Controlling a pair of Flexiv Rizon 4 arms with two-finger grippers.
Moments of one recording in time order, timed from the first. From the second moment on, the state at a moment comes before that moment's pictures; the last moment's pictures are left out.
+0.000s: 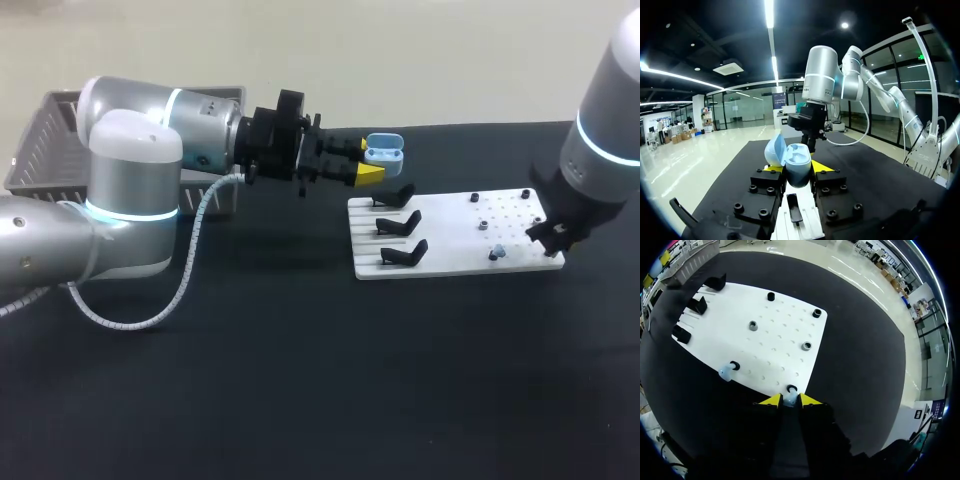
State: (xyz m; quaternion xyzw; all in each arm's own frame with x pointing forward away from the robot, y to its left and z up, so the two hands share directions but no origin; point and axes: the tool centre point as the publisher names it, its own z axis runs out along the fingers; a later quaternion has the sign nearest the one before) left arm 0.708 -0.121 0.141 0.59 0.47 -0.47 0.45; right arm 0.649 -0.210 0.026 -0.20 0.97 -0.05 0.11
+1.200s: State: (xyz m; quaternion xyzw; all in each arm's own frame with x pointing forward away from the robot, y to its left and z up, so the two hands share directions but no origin) left arm 0.708 -0.121 0.141 0.59 0.47 -0.47 0.45; right arm 0.596 -0.124 0.135 -0.14 0.99 0.02 0.06
